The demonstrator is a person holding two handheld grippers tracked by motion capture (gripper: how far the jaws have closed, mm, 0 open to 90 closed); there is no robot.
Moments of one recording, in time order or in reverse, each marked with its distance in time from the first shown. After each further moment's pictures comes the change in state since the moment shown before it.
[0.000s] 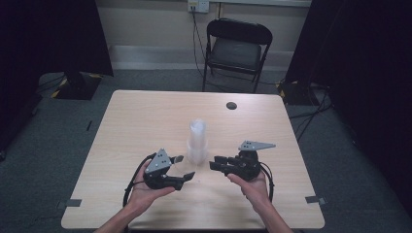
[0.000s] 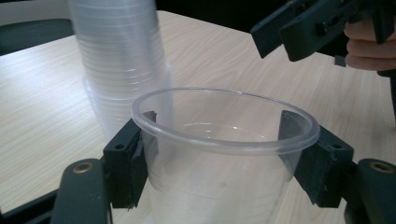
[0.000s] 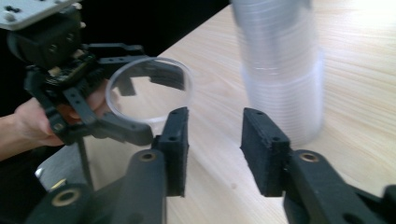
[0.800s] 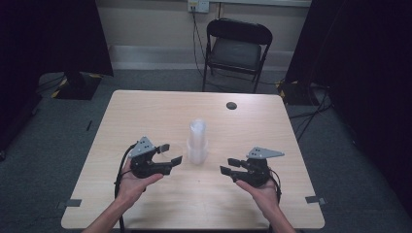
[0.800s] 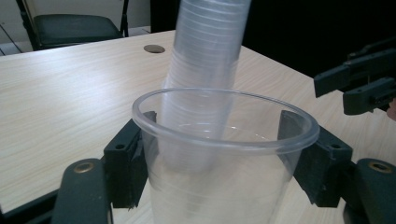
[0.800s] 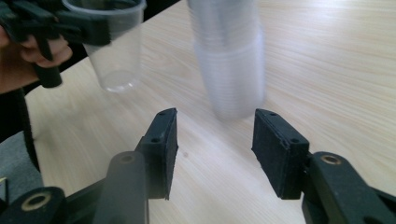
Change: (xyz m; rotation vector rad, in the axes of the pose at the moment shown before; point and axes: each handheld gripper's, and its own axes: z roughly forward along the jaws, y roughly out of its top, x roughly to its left) left arm 0.036 0.009 -0.022 -0.058 0.093 -0.164; right arm -0.007 -0.021 -0.021 0.016 -0.164 -0.073
